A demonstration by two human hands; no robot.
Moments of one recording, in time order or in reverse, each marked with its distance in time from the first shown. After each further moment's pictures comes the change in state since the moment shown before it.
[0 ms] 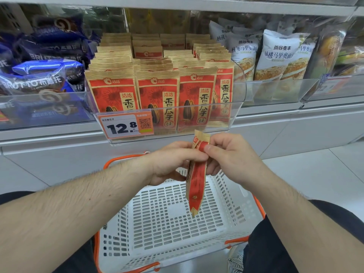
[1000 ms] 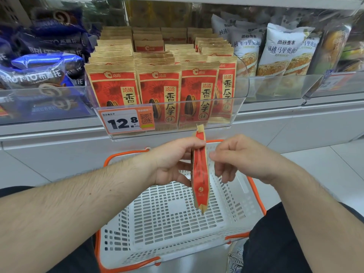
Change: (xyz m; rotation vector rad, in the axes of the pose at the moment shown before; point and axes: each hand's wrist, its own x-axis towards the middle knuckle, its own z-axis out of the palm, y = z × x) left_hand -0.004 0.006 0.014 -0.293 0.142 -0.163; right_hand -0.004 -0.005 -0.026 -0.232 -0.286 0.083
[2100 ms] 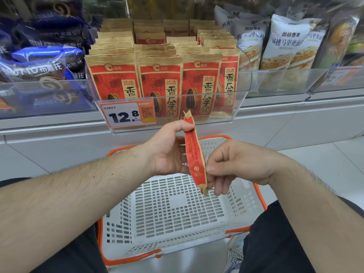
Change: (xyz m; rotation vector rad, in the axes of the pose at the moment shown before) left_hand 0.017 -0.001 -0.017 -0.318 -0.081 -0.087; right_hand 0.003 0.008 0.005 0.136 -0.367 0.003
